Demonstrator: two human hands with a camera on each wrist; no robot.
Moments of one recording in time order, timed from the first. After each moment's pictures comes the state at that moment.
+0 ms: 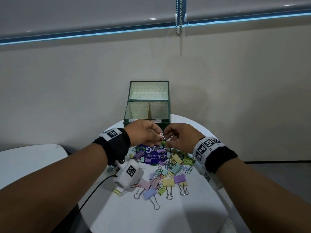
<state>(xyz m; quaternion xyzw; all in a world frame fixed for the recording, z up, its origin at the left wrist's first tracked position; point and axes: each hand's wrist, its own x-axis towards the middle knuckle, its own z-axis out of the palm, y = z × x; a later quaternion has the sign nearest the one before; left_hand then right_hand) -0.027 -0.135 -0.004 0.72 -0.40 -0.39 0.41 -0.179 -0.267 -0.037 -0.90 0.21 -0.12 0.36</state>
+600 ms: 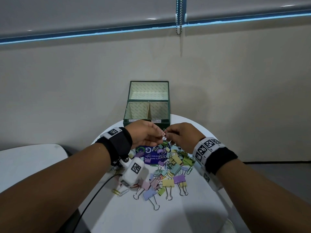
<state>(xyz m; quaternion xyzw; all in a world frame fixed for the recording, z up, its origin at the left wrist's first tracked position) -0.034 -0.139 -0.002 0.68 -0.31 -0.47 0.47 -0.181 -0.270 -0.036 -0.91 0.21 -0.15 0.34</state>
